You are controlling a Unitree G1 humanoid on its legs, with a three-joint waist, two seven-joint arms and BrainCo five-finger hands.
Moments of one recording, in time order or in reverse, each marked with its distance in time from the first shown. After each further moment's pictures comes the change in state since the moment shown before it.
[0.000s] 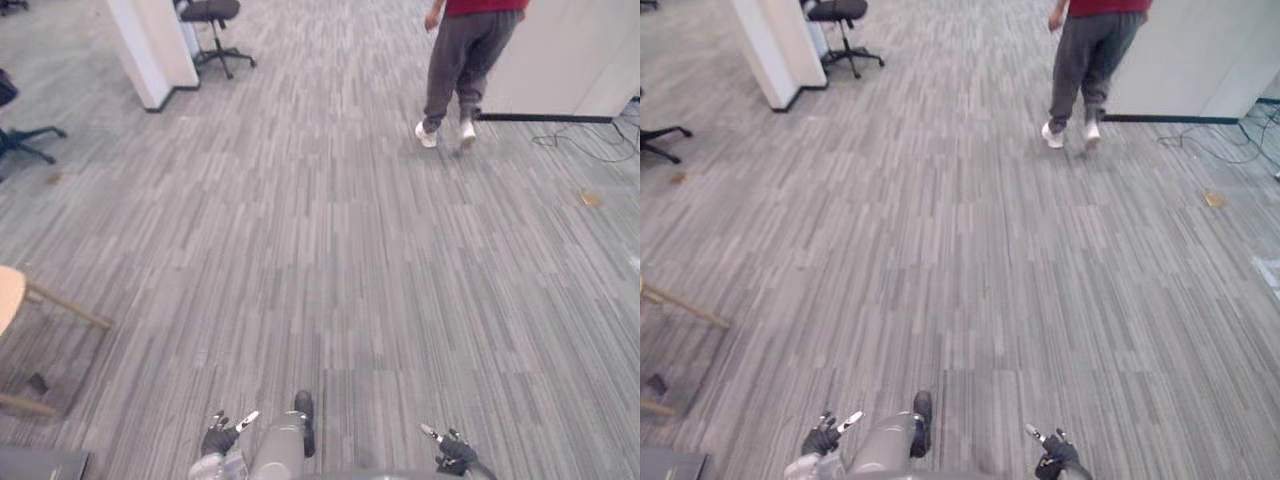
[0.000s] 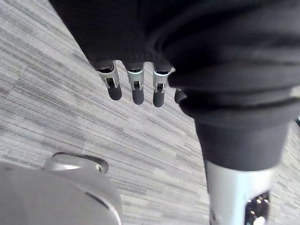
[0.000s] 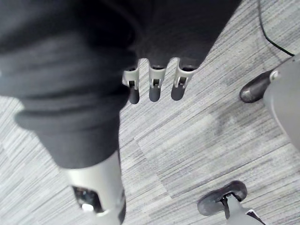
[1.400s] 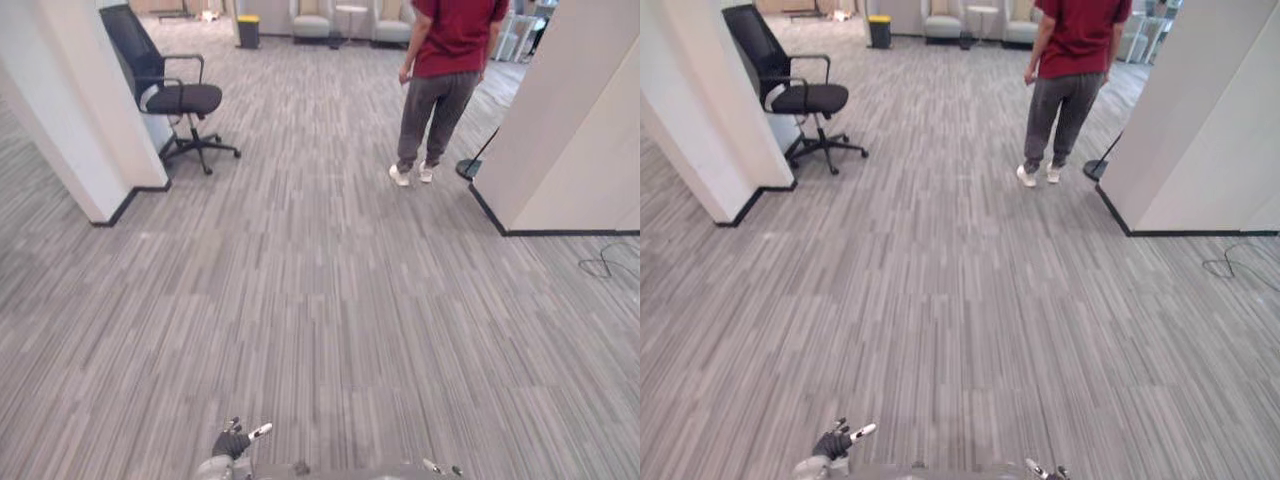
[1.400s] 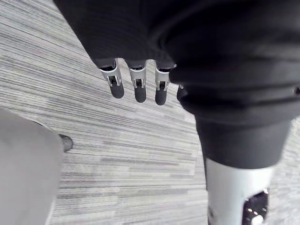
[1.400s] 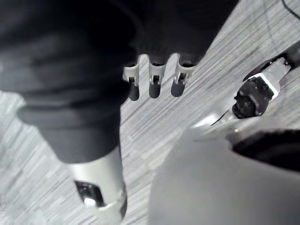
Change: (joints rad) left arm -0.035 0.017 -0.180 0.060 0.022 0.039 -0.017; right arm 0.085 -0.007 -0.026 -0.004 -0.036 0.000 0.021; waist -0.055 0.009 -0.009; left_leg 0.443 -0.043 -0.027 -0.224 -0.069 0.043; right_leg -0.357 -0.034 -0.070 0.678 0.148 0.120
